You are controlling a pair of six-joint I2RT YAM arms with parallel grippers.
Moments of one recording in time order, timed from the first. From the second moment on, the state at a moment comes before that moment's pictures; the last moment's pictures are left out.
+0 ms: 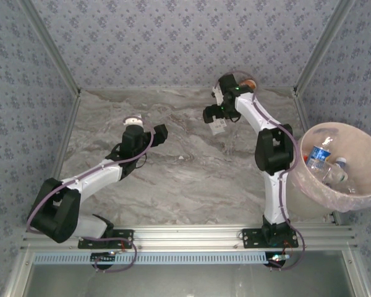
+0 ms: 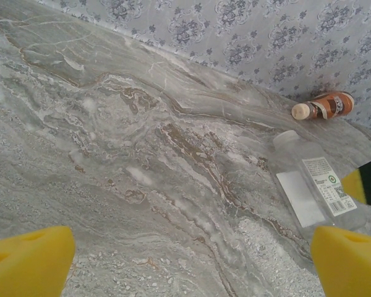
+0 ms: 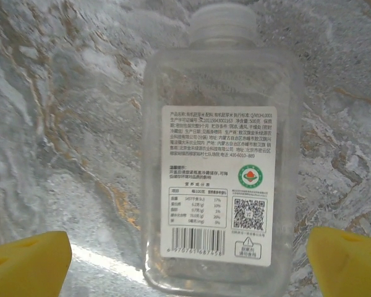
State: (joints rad) left arm -0.51 1.36 0.71 0.25 -0.18 -0.60; right arm 0.29 2.20 2.00 -0.97 -0.11 -0.01
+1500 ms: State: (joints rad) left arm -0.51 1.37 0.71 0.26 -0.15 -0.64; right arm 0.34 1.52 1.85 -1.00 0.08 0.01
